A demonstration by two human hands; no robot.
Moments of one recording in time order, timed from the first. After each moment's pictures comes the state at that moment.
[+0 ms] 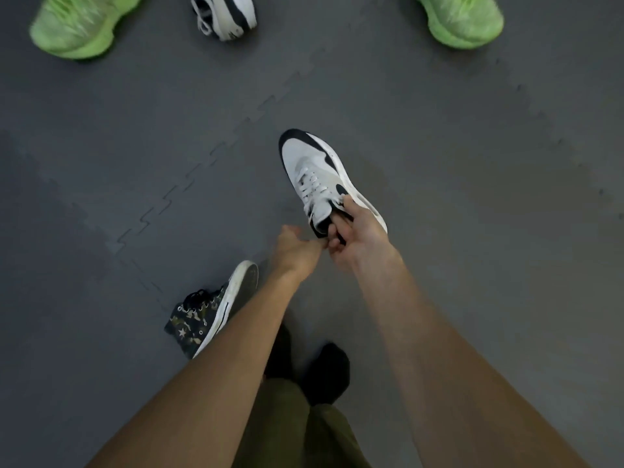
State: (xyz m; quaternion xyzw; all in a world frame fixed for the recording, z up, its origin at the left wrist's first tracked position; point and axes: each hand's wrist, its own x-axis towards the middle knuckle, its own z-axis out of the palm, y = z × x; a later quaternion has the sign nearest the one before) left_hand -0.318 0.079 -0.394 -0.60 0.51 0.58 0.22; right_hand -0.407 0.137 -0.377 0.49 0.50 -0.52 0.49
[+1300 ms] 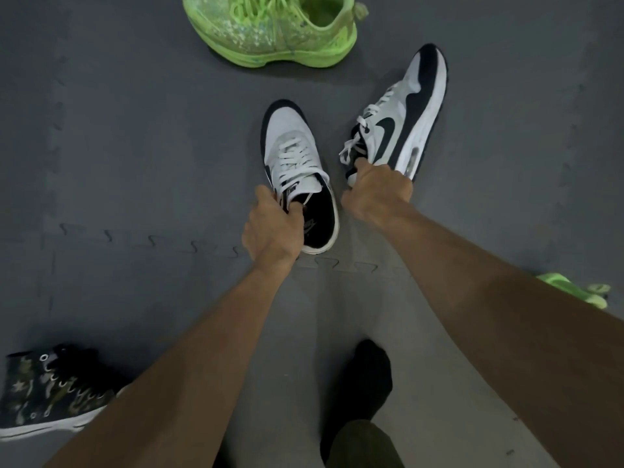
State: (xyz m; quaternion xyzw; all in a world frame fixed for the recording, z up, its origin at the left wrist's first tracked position) left_hand -0.468 -0.235 -0.520 -0.82 0.44 0.37 -0.04; right_hand -0.613 -0.287 -0.514 -0.57 0.74 0.23 0.26
